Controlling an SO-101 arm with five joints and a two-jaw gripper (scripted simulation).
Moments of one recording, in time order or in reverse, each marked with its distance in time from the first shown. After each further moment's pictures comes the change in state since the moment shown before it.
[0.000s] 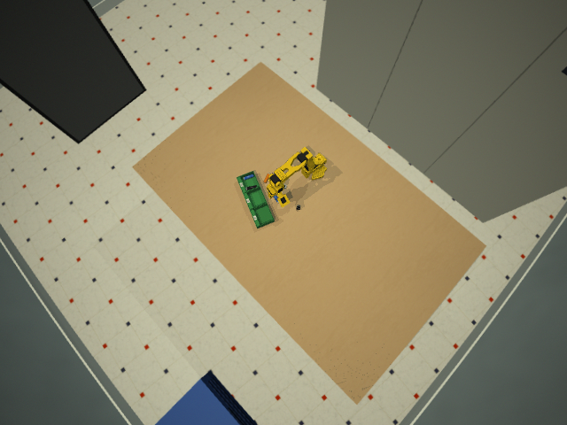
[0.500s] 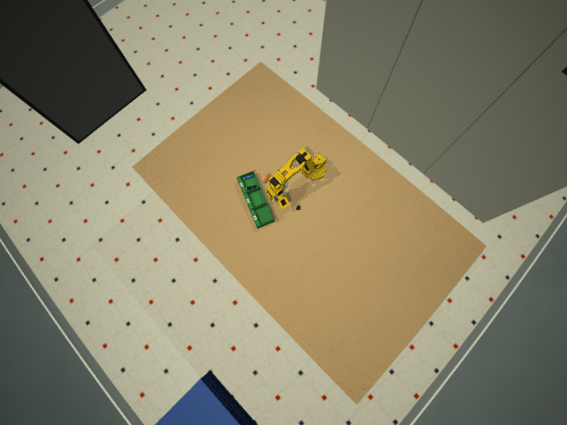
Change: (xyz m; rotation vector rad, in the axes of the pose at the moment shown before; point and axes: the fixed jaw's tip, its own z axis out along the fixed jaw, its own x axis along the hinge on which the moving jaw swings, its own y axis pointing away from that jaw) arm 0.000 0.000 0.027 -0.004 0.000 0.000
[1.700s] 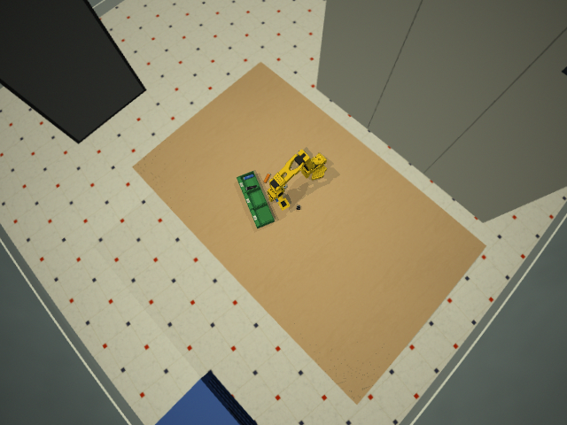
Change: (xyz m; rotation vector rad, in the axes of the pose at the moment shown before) arm 0.000 0.002 0.019 -0.010 0.001 0.000
